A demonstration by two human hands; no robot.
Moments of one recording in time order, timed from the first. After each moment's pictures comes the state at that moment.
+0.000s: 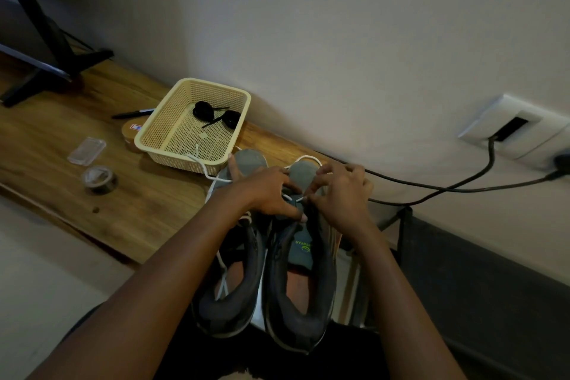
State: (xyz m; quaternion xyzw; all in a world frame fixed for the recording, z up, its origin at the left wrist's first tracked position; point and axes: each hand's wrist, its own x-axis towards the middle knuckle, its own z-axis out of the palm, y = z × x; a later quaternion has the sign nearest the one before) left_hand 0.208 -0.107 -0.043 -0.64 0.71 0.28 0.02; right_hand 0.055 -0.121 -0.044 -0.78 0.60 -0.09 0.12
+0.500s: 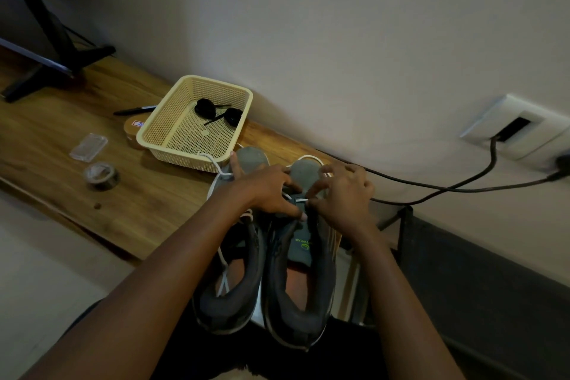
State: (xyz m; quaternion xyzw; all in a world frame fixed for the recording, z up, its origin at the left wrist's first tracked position) left_hand 0.208 -0.106 -0.043 -0.64 0.72 0.27 0.04; right_hand 0.053 -0.119 -0.047 -0.79 0.60 -0.07 0.12
